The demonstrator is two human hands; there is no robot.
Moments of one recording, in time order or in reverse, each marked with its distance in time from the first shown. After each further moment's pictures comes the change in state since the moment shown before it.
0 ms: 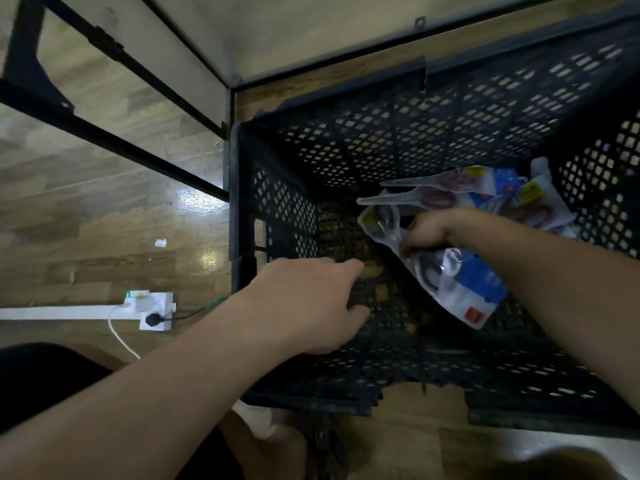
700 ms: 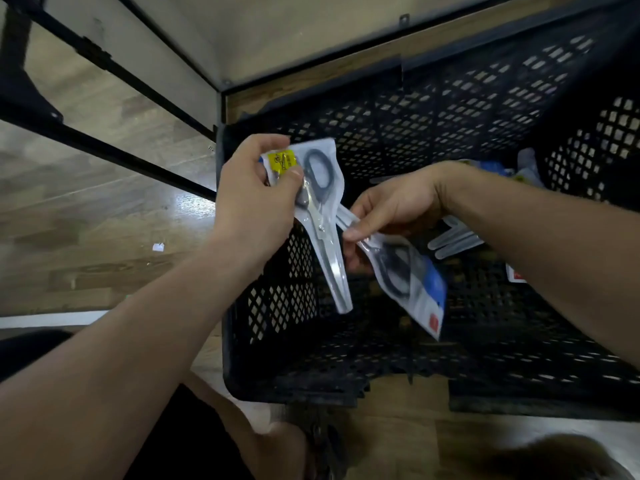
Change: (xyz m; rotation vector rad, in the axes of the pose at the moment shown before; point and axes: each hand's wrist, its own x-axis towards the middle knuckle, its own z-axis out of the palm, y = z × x) left_hand 0.032 -0.027 -0.023 -1.148 0.870 -0.219; right_hand -0.089 -0.064 -0.037 0.415 -0.688 -0.528
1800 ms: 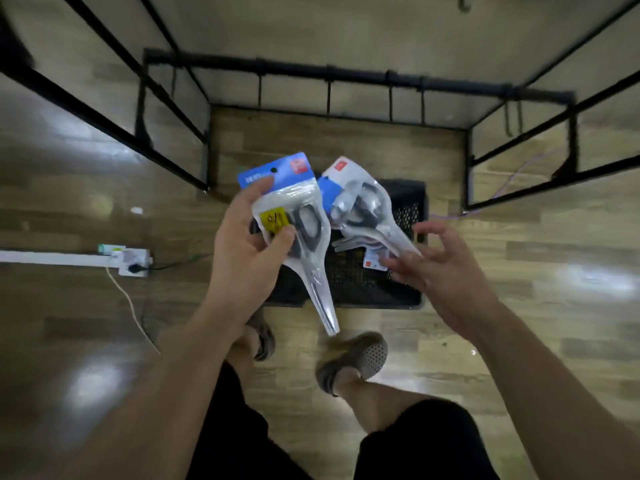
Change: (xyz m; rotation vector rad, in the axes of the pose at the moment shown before) left_hand -0.138 0.224 -0.233 -0.590 -0.149 -0.089; right_hand -0.271 -0.247 0.295 0.555 1.286 -0.202
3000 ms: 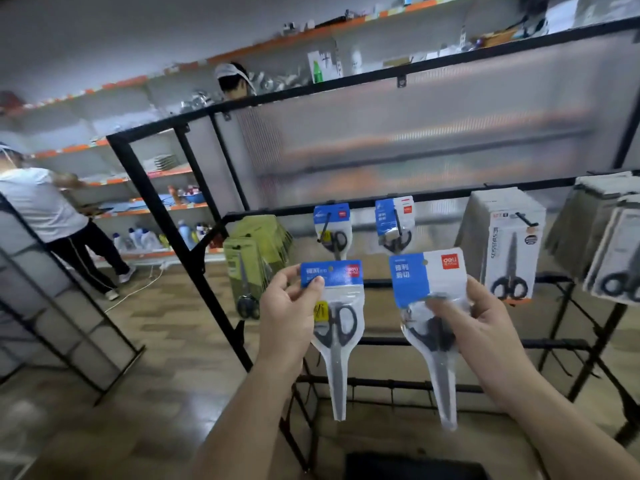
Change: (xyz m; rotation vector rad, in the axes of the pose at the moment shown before) left_hand -0.179 0.510 -0.066 -0.208 0.271 0.532; right_hand -0.366 -0.396 0.082 -0.029 -0.160 -0.908
